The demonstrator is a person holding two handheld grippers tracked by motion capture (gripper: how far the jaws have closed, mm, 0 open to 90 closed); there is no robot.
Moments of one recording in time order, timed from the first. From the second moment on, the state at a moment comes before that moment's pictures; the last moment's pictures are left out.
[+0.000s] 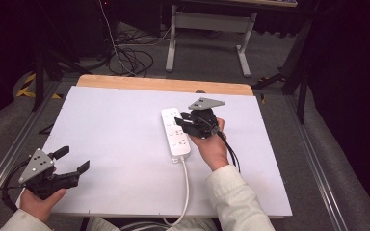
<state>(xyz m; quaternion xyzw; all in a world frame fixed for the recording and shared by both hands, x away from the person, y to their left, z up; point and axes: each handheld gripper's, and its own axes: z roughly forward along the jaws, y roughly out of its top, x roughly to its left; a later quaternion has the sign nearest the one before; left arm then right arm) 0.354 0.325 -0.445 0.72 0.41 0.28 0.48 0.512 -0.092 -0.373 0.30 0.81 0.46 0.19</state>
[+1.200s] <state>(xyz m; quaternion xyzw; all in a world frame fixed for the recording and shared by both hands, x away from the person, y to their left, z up) 0.352 0.322 -0.442 0.73 0.41 0.28 0.47 0.416 -0.192 -0.412 0.26 0.79 0.53 0.17</state>
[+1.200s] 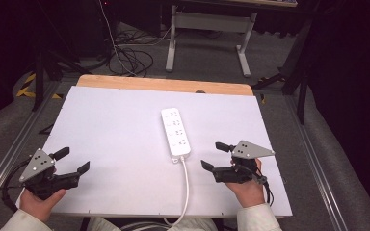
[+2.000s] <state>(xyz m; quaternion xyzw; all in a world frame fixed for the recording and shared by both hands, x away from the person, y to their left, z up) 0.352 0.321 -0.443 0.73 0.41 0.29 0.46 0.403 -0.216 -0.473 0.31 0.81 0.48 0.13</state>
